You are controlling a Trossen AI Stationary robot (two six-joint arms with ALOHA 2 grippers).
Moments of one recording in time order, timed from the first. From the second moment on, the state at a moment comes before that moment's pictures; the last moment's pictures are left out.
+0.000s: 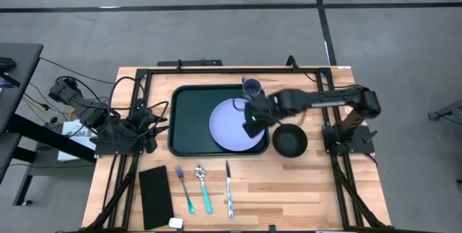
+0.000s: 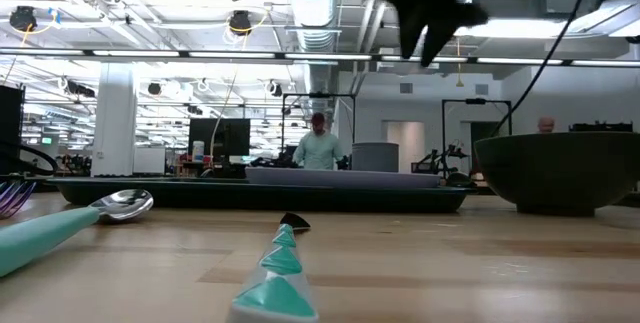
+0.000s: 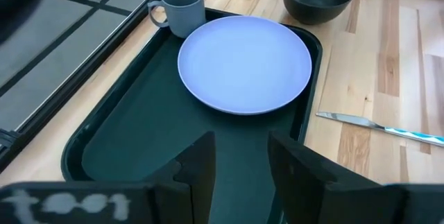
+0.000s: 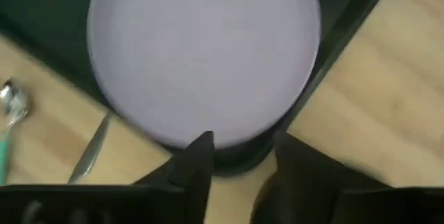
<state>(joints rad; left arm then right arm) -0.60 0.78 0.96 -1.08 -0.75 -0.74 0.05 1.68 1.58 -1.23 0.16 0.95</state>
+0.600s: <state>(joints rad) -0.60 0.78 0.96 -1.08 -0.77 -0.93 0.56 1.63 1.56 -1.56 0.16 1.26</state>
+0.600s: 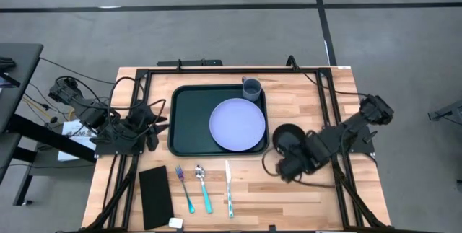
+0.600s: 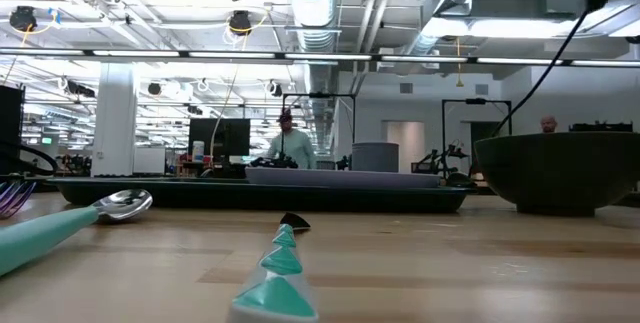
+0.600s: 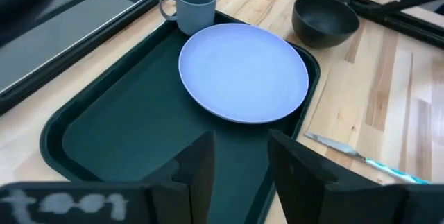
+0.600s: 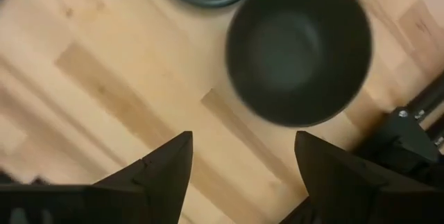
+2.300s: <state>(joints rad) -0.60 0.78 0.96 -1.08 -0.77 -1.07 0.30 1.66 1.17 -1.11 -0.03 0.79</state>
